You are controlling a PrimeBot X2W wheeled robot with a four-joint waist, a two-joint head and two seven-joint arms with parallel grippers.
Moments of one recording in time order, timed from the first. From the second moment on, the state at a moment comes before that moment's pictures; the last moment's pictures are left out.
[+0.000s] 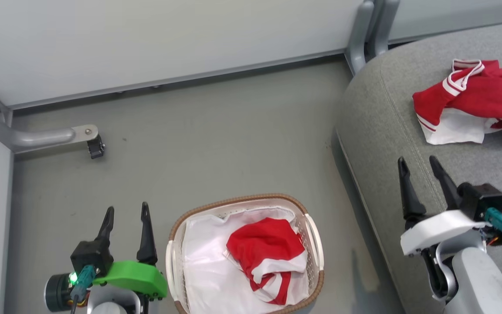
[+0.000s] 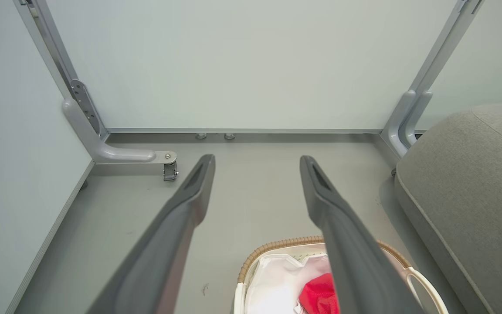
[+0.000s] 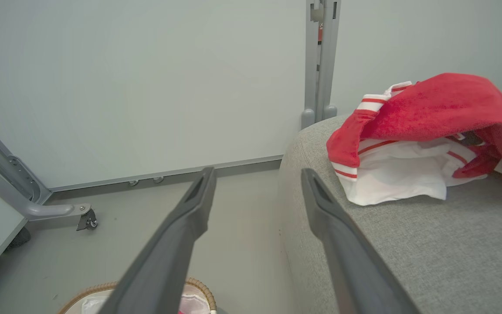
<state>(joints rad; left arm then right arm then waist) -0.12 0.05 -0.12 0.37 -0.24 0.01 -0.26 -0.26 -0.12 0.03 0.35 0.28 0.13 -0.26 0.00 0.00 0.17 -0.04</state>
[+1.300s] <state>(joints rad) -0.18 0.05 -0.26 0.48 -0.27 -0.03 -0.26 -0.31 -0.09 0.10 0.24 0.30 0.13 -0.26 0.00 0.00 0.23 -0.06</state>
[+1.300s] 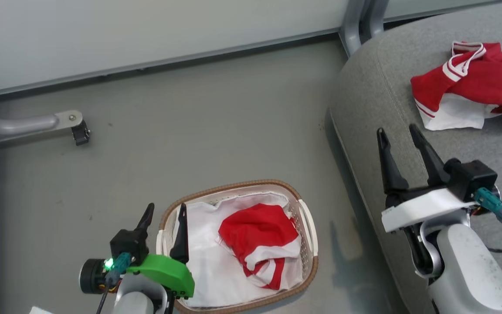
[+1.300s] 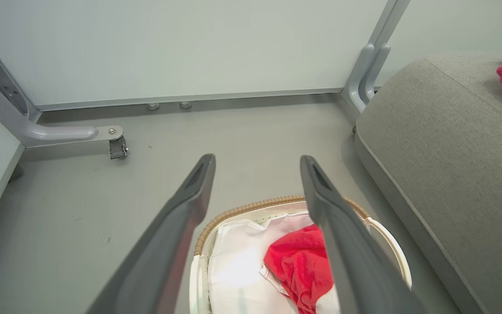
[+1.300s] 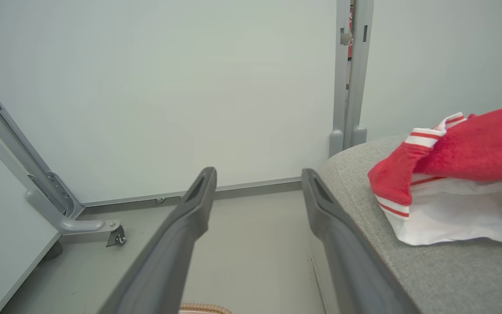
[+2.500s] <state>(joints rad) -0.65 0.05 -0.65 1.14 -0.37 -0.09 -0.26 -0.53 -0.06 0.16 0.04 0.37 0.13 -0.26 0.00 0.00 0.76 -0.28</state>
